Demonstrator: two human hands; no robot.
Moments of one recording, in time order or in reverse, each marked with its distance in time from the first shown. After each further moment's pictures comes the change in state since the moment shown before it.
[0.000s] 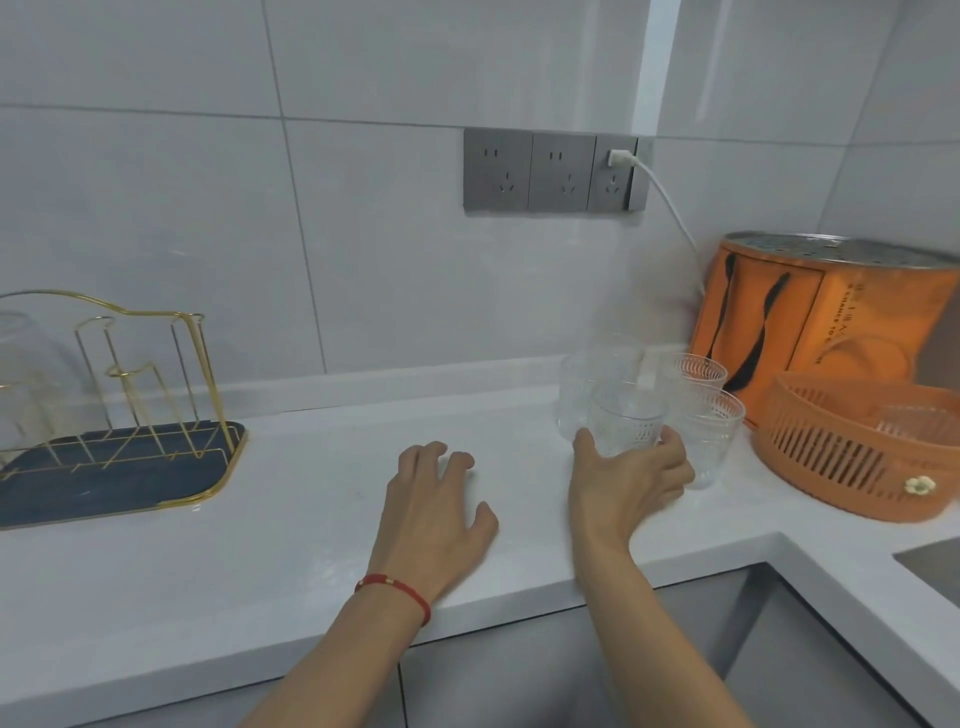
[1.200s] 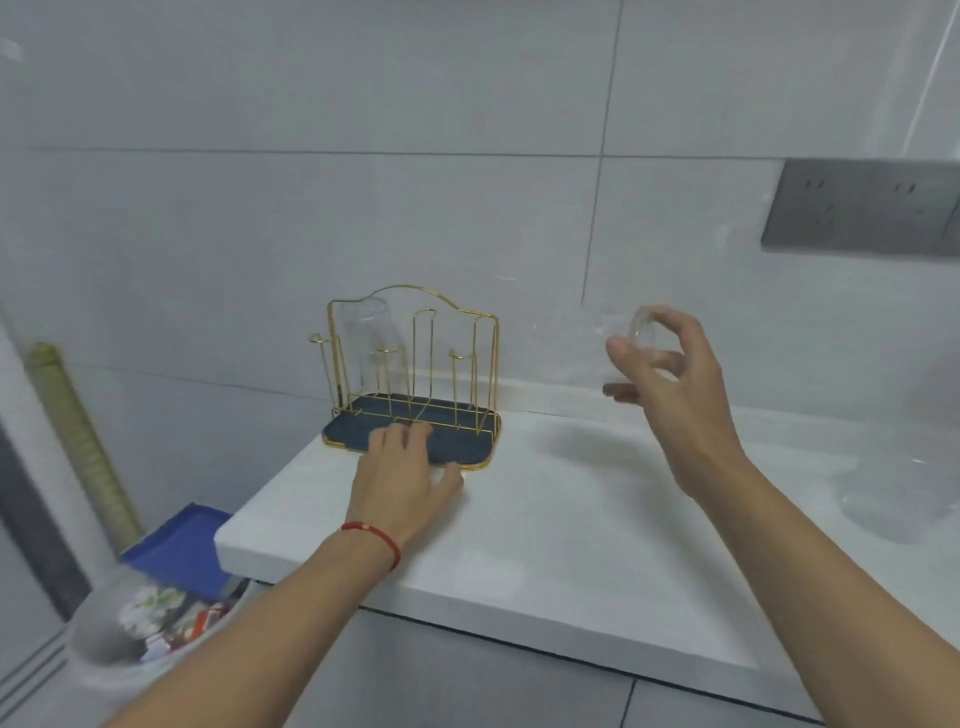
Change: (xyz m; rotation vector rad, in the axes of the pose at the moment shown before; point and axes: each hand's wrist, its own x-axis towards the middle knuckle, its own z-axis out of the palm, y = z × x) left_hand -0.064 -0.180 -0.162 0.235 0.165 -0.533; right_hand -0.112 -0.155 0.063 0.445 -1.057 -0.271
